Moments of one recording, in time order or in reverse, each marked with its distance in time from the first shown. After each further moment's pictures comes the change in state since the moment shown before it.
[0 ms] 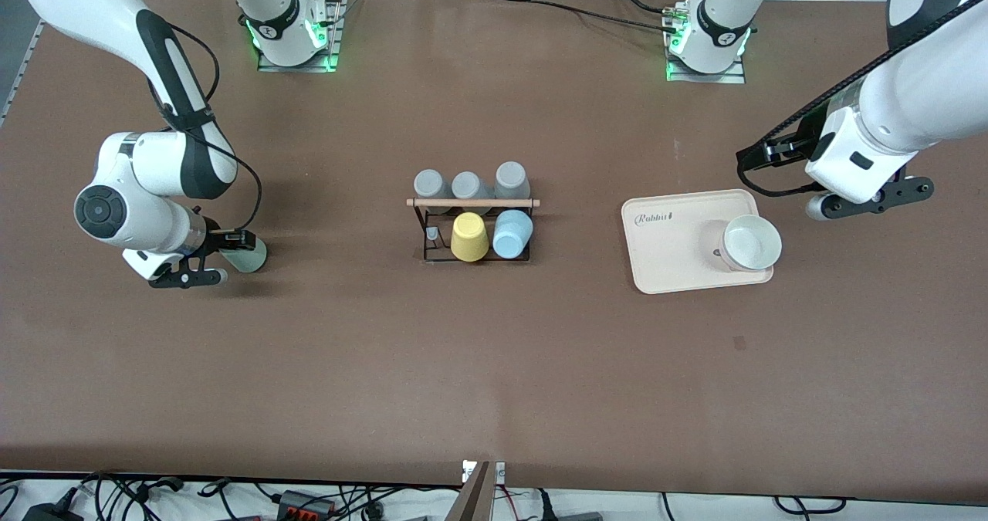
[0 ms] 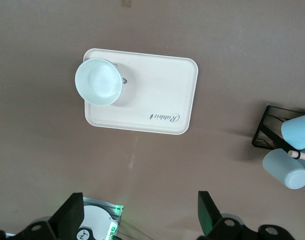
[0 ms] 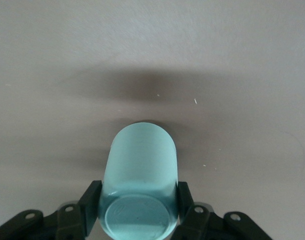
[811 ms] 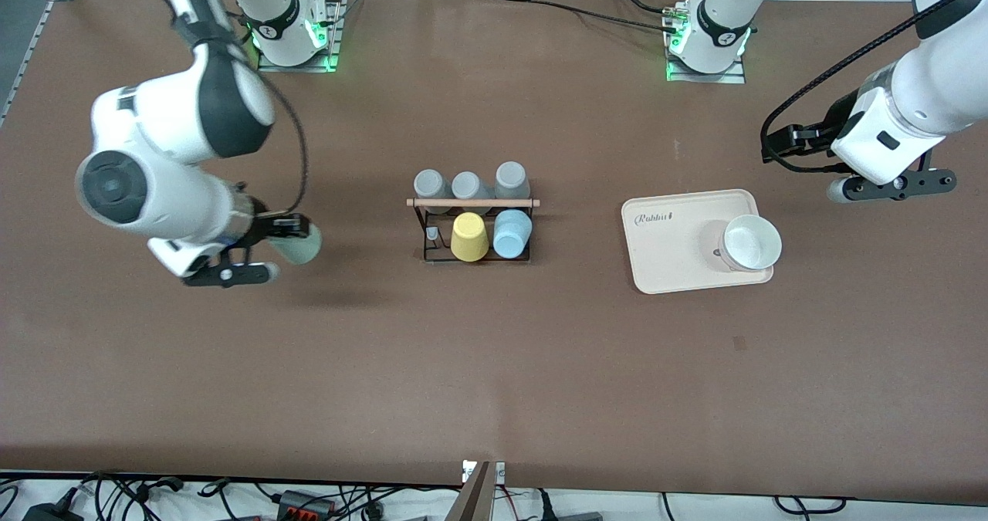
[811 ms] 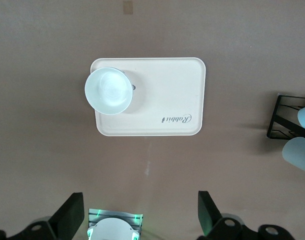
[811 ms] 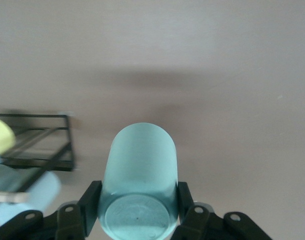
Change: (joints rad) left arm 0.082 -0.096 -0.009 -0.133 0.003 0.066 0.176; right arm 0.275 -0.018 0.036 0.436 0.097 -0.447 0.352
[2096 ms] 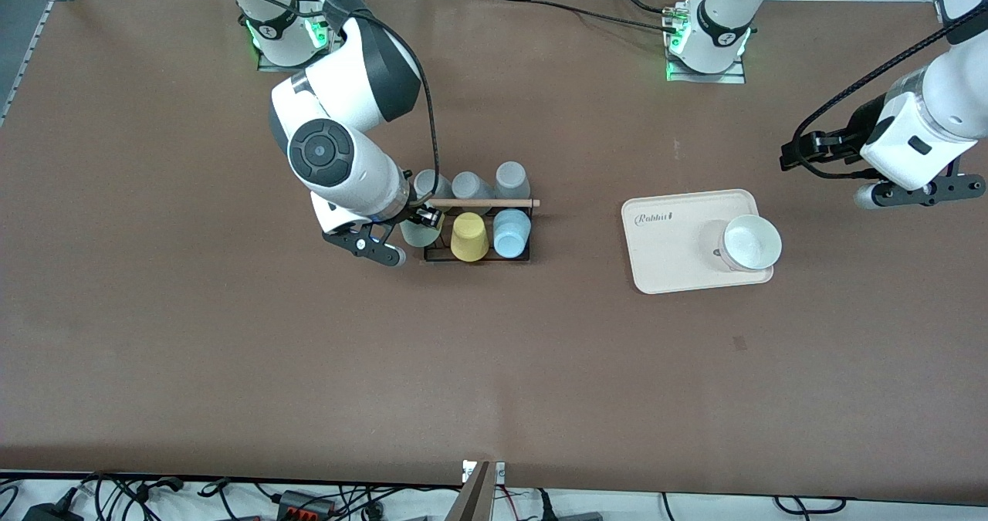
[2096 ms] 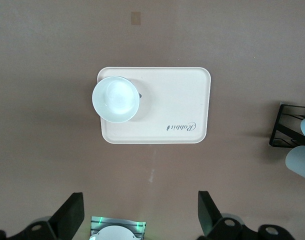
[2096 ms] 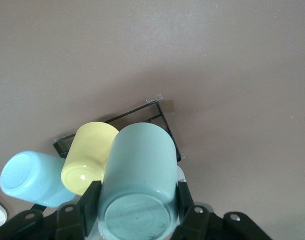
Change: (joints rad) left arm 0.047 0.000 0.000 -0.003 0.000 0.027 0.037; right arm 0.230 0.130 0.001 0.097 0.098 0.100 0.589
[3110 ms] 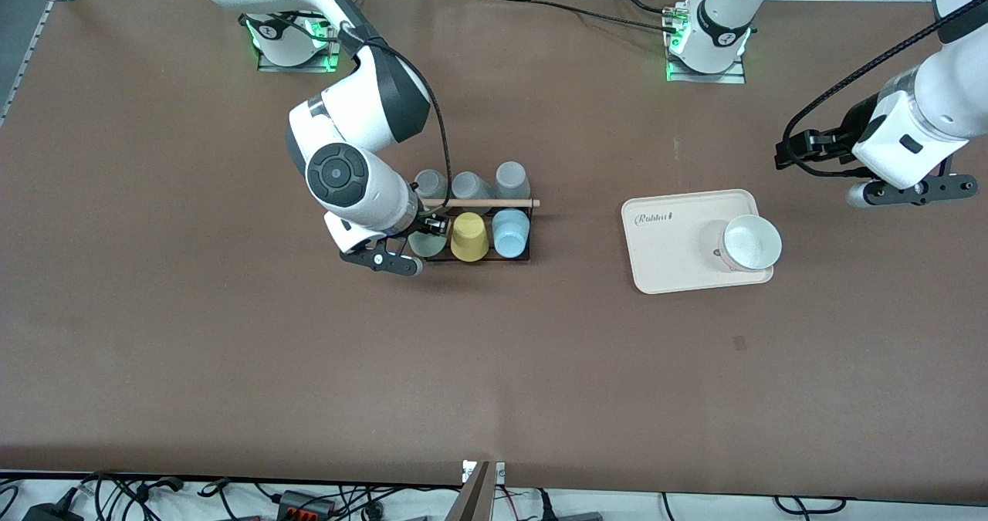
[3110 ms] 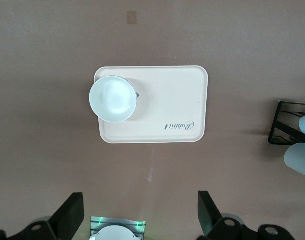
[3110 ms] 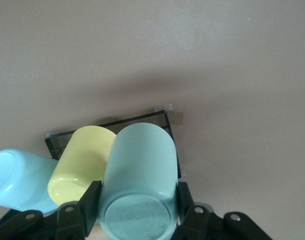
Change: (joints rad) left arm -0.001 0.000 -0.009 -0.001 0.000 0.000 0.001; right arm 0.003 0.055 0.000 0.003 0.000 0.048 -0.186
